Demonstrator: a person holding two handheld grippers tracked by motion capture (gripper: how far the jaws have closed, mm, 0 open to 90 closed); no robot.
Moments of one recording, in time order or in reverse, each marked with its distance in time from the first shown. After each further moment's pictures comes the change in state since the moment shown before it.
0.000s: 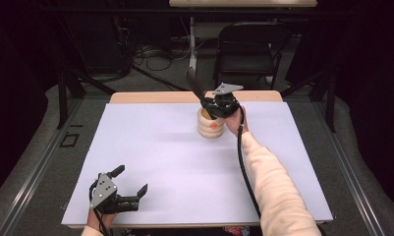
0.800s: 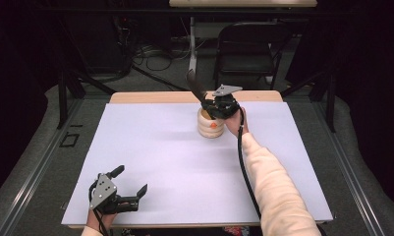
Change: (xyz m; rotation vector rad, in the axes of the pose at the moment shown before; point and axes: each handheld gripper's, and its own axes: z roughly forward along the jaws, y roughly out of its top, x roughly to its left) left arm 0.000 0.000 -0.001 0.003 0.005 0.001; right arm -0.001 -0.005 0.002 0.031 -0.005 -0.004
